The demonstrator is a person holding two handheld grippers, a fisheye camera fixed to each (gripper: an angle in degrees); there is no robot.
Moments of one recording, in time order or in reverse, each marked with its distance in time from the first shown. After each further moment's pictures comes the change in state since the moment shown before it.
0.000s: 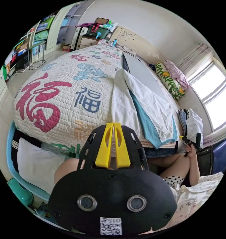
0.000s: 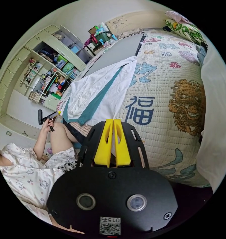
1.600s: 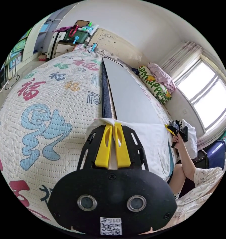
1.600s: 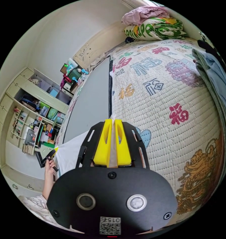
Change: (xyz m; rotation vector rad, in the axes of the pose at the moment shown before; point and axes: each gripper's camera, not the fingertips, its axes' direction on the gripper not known) left arm 0.026 -0.266 0.207 0.055 0.164 0.122; right arm 0.226 -0.272 0.004 0.349 0.064 0.359
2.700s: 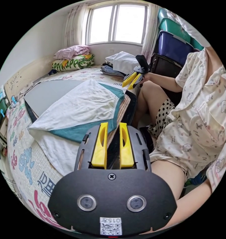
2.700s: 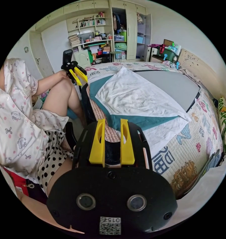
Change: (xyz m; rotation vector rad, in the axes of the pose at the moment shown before) left arm 0.498 0.089 -0.094 -0.248 0.232 0.987; right arm 0.017 0.801 -0.071 -0.351 -0.085 -1.170
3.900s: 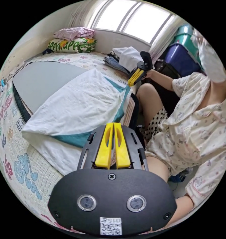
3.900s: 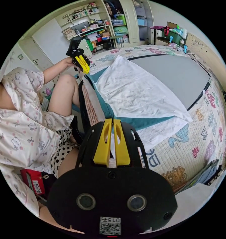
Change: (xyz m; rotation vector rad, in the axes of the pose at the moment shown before) left arm -0.210 0.022 0.055 -0.143 0.231 -0.130; right arm 0.116 -0.099 0.061 -0.199 -0.141 0.051
